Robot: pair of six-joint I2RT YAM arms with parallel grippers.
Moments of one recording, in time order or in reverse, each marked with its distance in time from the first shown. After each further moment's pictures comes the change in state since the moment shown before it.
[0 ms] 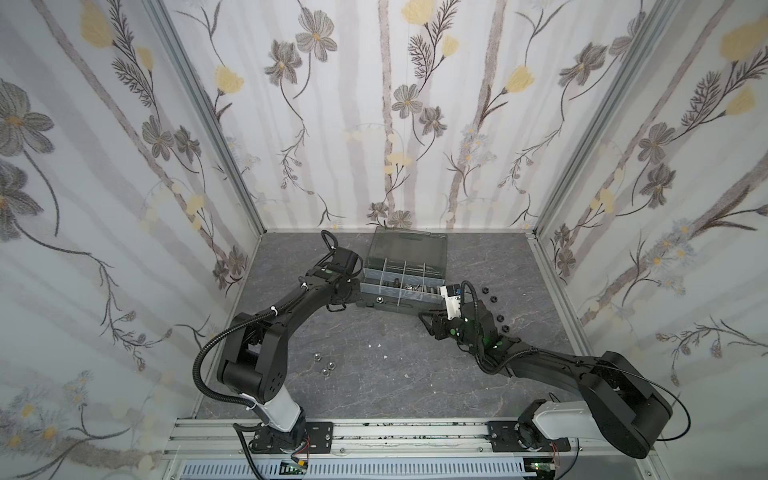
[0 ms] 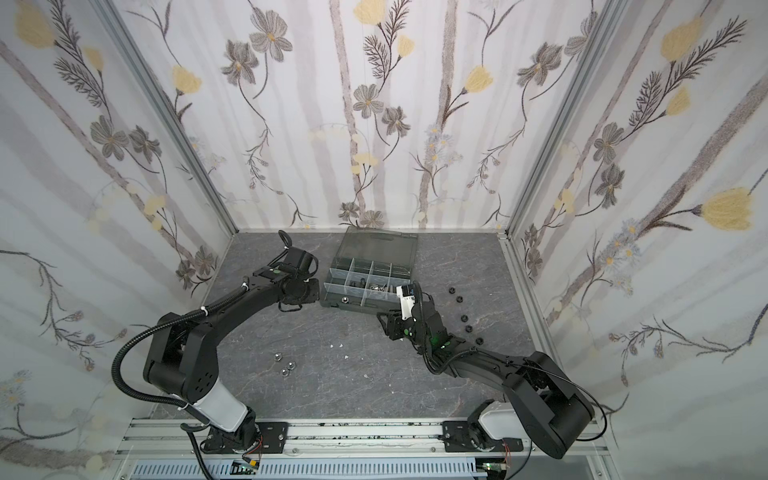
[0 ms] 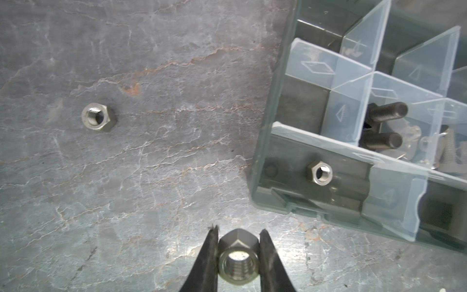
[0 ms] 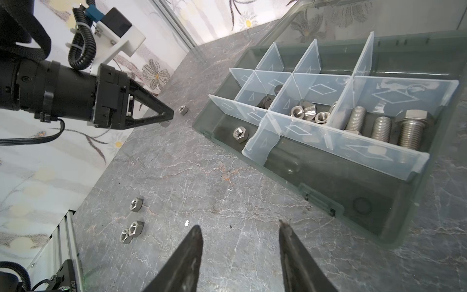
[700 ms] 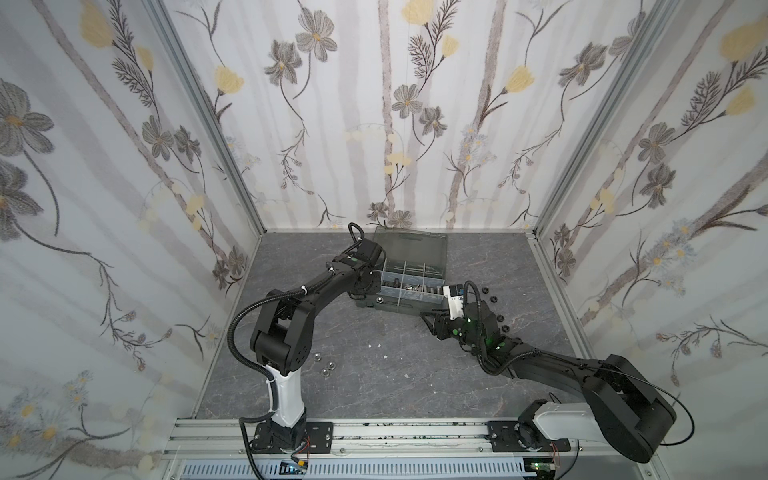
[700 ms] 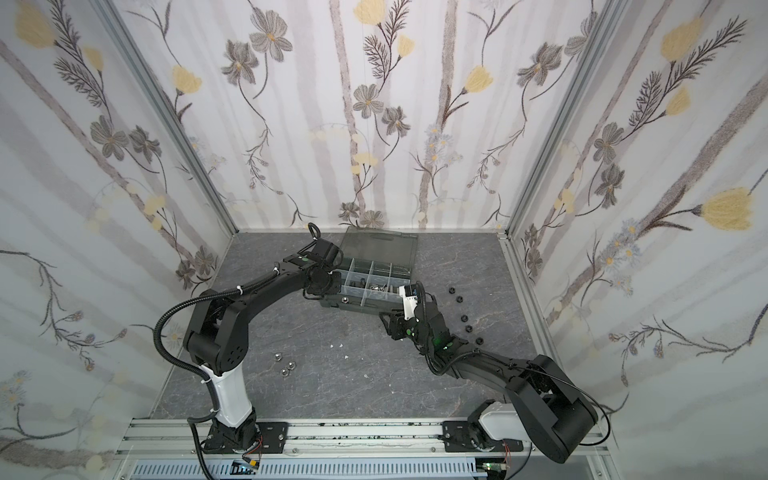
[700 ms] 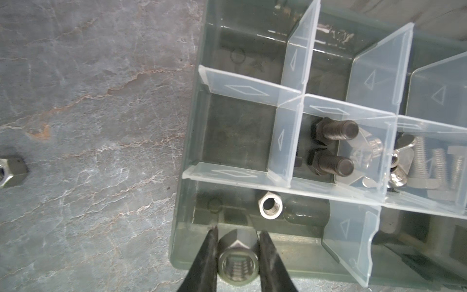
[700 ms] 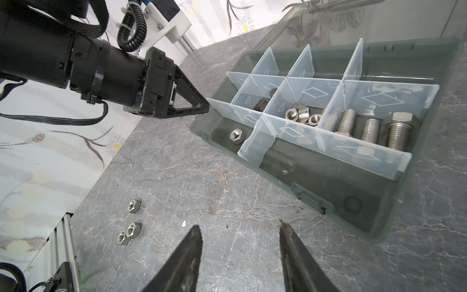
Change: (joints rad) left arm -0.090 0.234 0.240 -0.045 0.006 -0.004; right arm -0.017 -0.024 -0.015 -0.001 -0.001 -0.006
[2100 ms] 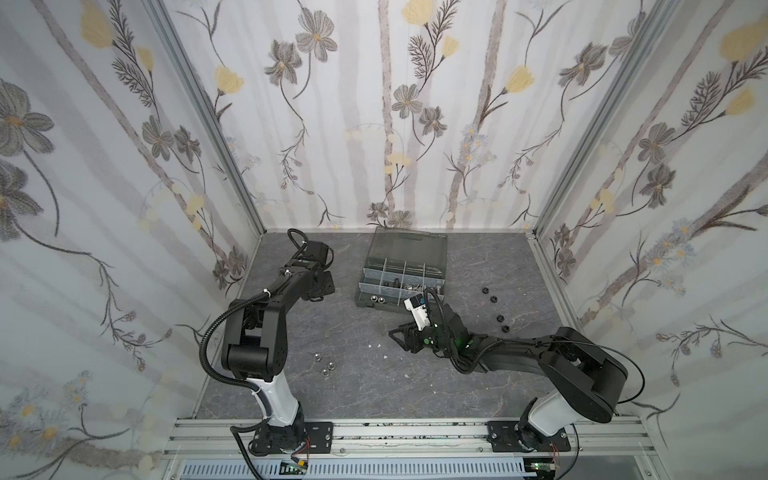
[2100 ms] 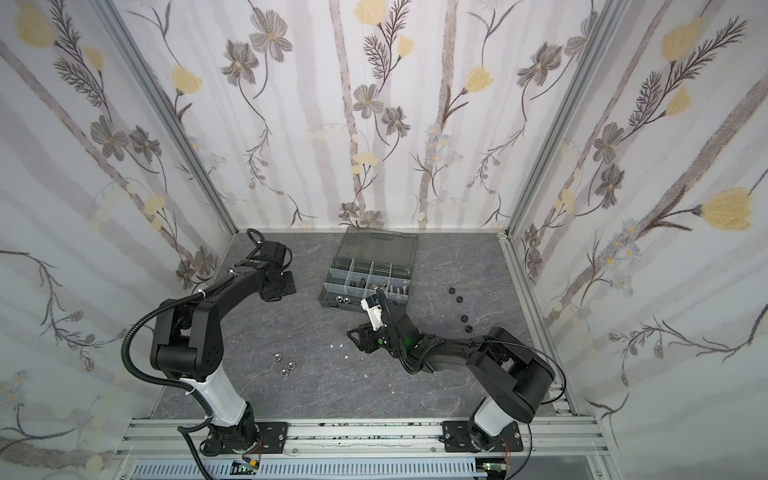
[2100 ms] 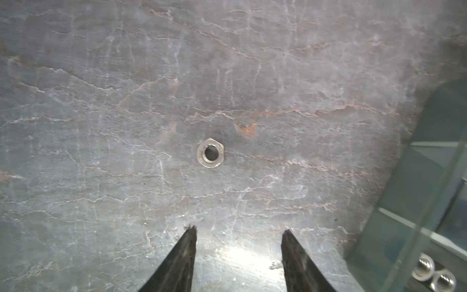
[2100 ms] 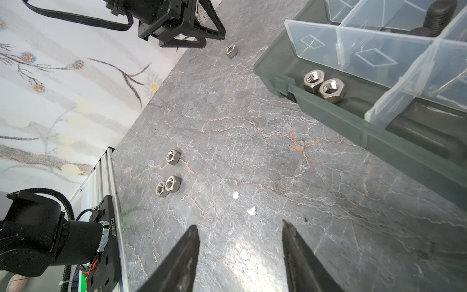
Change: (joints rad) left arm 0.350 -0.124 -0.210 0.063 -0.068 0.031; right arm 0.201 0.278 0.155 0.039 -0.116 0.000
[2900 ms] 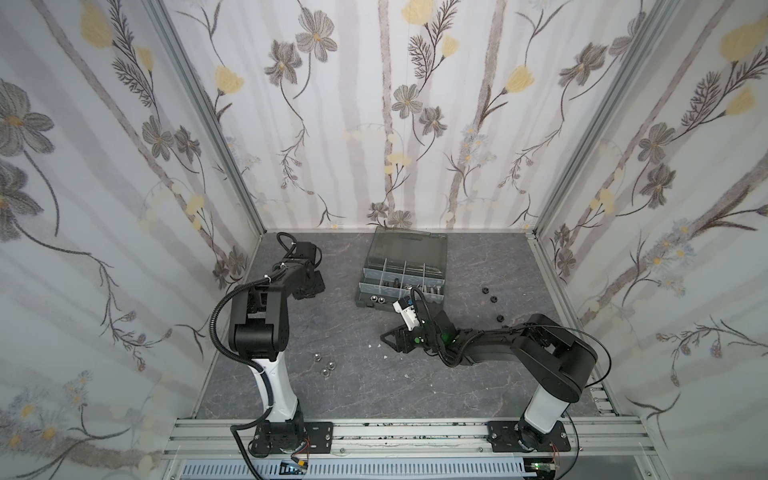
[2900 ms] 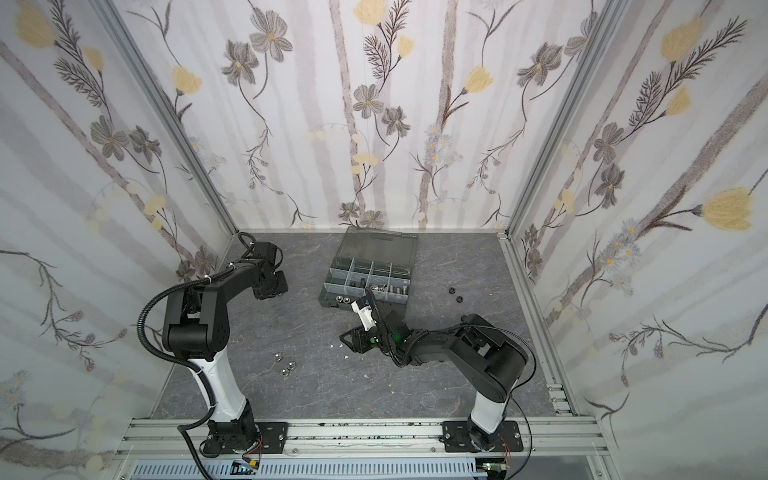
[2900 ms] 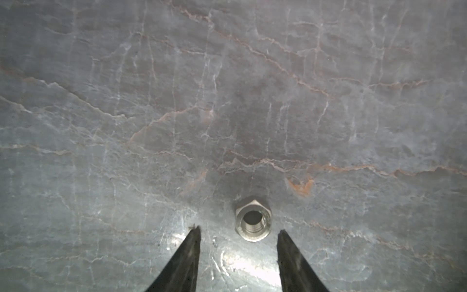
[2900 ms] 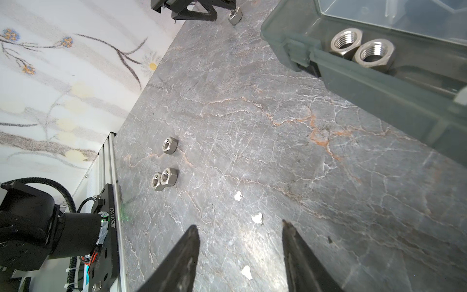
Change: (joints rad) left arm 0.095 0.172 0.076 0.063 0.016 0.015; right arm -0.005 0.164 0.092 0.003 -0.090 0.011
